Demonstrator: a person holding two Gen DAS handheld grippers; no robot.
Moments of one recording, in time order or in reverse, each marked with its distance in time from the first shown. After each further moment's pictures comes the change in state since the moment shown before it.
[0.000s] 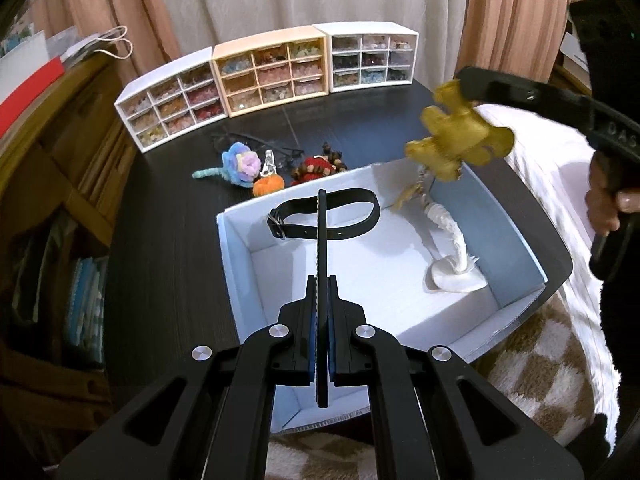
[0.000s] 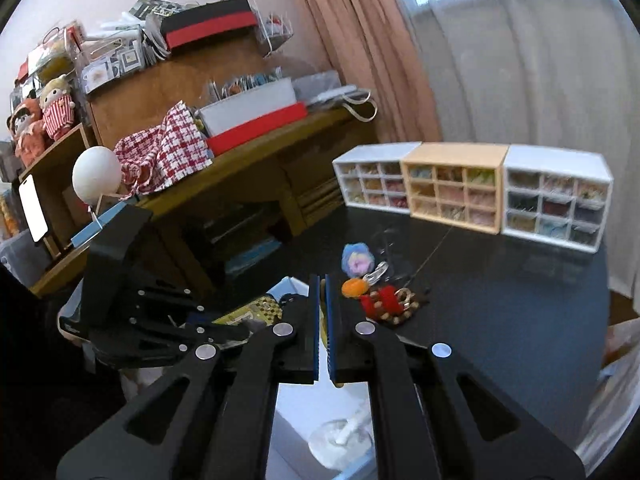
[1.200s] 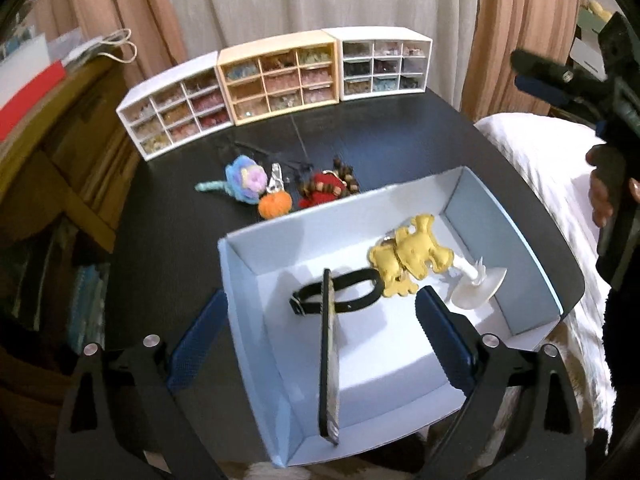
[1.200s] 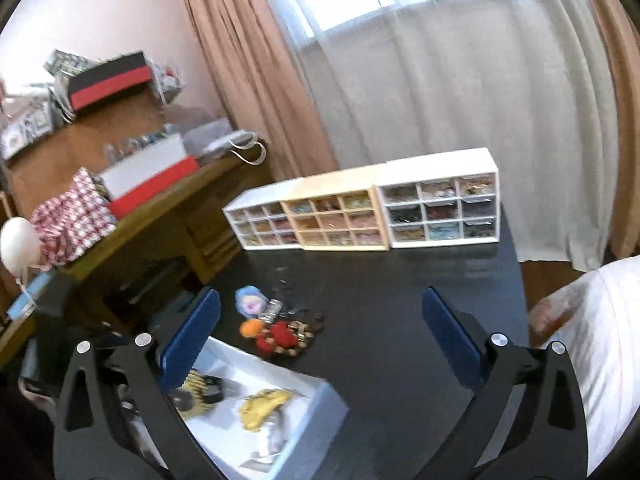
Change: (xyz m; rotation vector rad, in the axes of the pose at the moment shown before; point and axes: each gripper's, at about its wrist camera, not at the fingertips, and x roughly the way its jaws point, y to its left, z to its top) left arm 0.009 0.002 0.019 -0.014 -0.025 0.042; right arm -0.034 -0.066 -0.001 0.178 -0.157 -0.374
